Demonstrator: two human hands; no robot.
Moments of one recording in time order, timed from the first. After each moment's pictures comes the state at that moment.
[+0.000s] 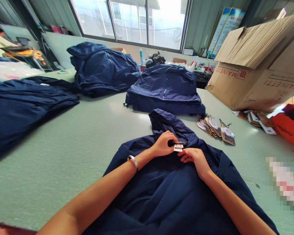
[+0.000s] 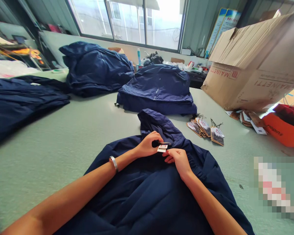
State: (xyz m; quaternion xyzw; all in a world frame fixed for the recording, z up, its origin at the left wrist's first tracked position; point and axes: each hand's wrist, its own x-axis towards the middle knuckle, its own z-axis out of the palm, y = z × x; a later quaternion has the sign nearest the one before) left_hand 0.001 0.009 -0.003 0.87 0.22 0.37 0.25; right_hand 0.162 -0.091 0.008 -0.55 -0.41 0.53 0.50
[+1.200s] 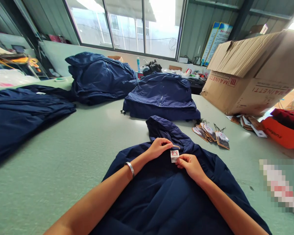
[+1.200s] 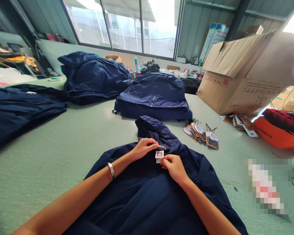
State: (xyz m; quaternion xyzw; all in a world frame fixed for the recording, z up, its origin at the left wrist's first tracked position) left_hand -0.006 0.017 0.004 0.74 0.34 0.34 0.47; right_hand 0.163 -0.086 -0.008 -0.54 -0.48 0.51 0.47
